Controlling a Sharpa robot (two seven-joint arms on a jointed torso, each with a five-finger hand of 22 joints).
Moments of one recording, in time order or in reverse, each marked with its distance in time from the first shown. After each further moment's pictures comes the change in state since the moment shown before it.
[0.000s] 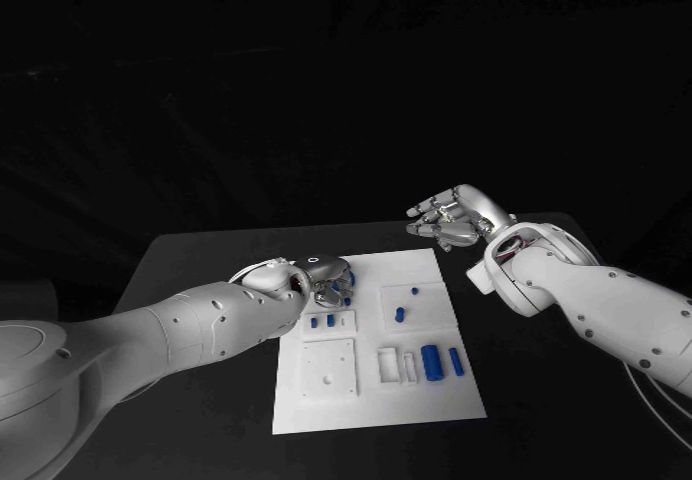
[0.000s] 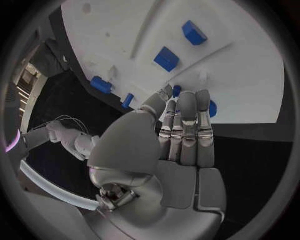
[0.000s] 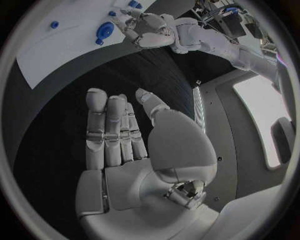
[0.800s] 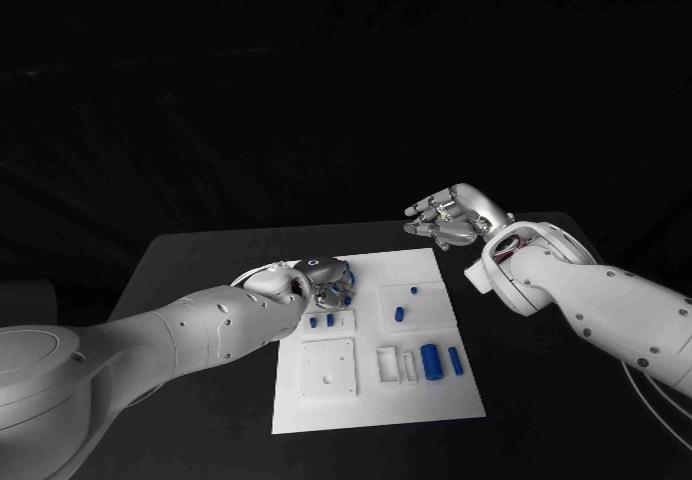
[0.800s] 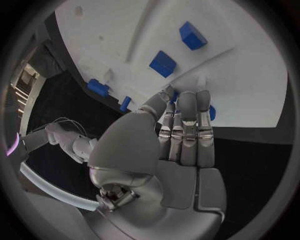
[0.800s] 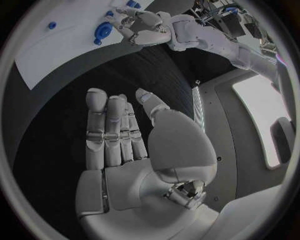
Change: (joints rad) left arm -0.020 0.027 0.001 -0.048 0.000 -0.019 0.012; left_hand 0.000 0.000 0.033 0.018 0.000 -0.036 0.003 0.000 -0.004 0.000 0.000 0.000 -0.001 0.000 0.000 0.008 -0.003 -0.001 -0.005 0.002 0.023 0.001; right arm 0.000 0.003 0.000 0.004 0.000 0.000 0.001; right_hand 0.000 0.000 0.000 0.000 0.000 0.002 -0.002 0.000 0.000 0.000 0.000 -0.004 -0.005 0.000 0.000 0.000 0.000 -0.001 0.000 0.000 0.000 0.000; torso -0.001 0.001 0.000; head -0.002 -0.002
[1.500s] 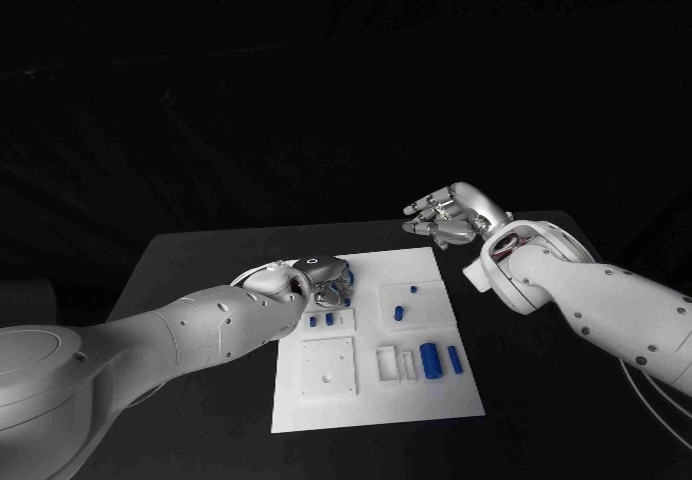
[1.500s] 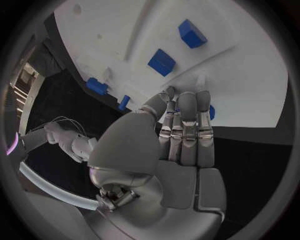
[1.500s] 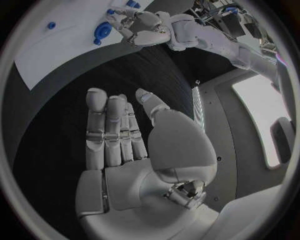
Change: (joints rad) left arm -0.002 0.006 0.000 -0.011 0.013 -0.009 0.001; left_hand 0.000 0.000 0.014 0.014 0.000 0.024 -0.001 0.000 0.002 0.045 -0.016 0.000 0.000 0.006 -0.006 0.014 0.003 -0.007 -0.007 -0.007 0.023 0.000; right arm 0.000 0.002 0.000 -0.001 0.000 0.001 0.000; right_hand 0.000 0.000 0.000 0.000 0.000 0.000 0.000 0.000 0.000 0.000 0.000 0.000 -0.001 0.000 0.000 0.000 0.000 -0.001 0.000 0.000 -0.006 0.000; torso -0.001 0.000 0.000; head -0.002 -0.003
